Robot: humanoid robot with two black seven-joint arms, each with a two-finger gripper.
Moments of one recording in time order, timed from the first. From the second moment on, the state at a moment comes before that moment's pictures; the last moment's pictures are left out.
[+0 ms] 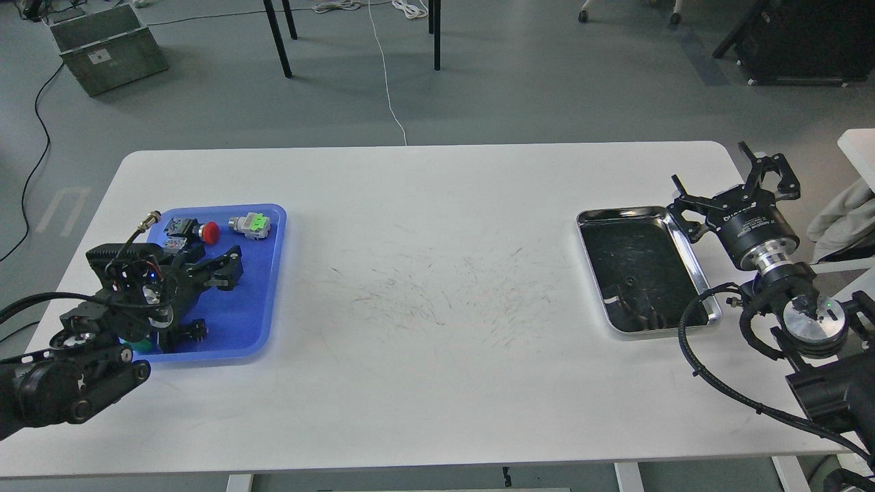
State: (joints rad) left arm -0.65 0.56 -0.29 -0.83 1.55 0.26 -0.10; right arm 0.45 -0.33 1.22 0.75 0.11 0.45 0.03
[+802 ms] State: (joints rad) left arm -0.83 0.40 -0.76 -0.91 0.48 0.06 -0.13; right arm 0.64 -0.50 0.91 0.86 0.09 0.43 0.01
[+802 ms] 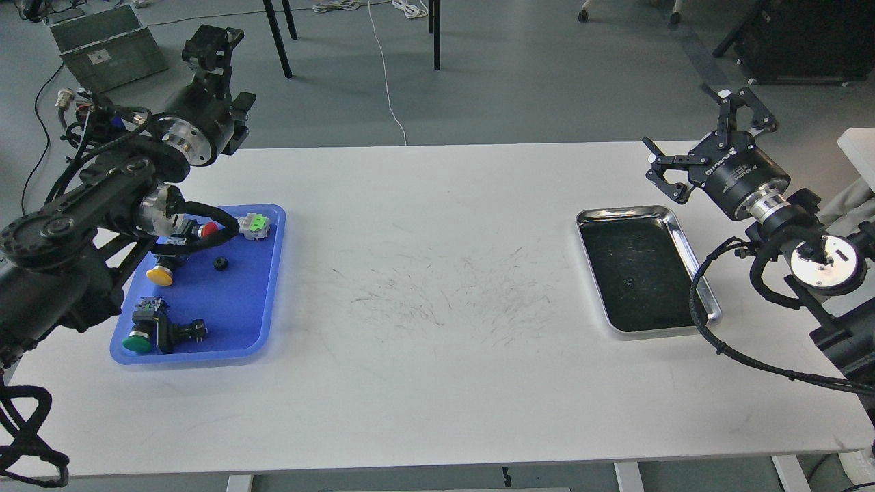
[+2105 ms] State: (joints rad) left arm -0.79 0.28 -0.73 -0.60 0.23 -0.18 -0.27; right arm 0.92 -0.82 0.12 1.26 -1.34 0.26 -0.07
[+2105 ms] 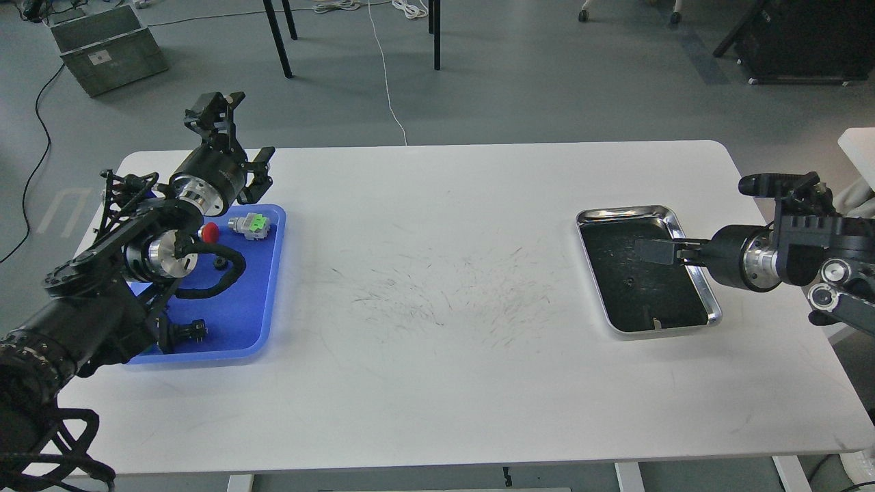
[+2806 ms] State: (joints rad) left arm -0.79 0.29 -0.73 -0.60 0.23 -0.18 -0.27; right arm 0.90 -0.67 0.05 1.10 -1.41 0.25 -0.07
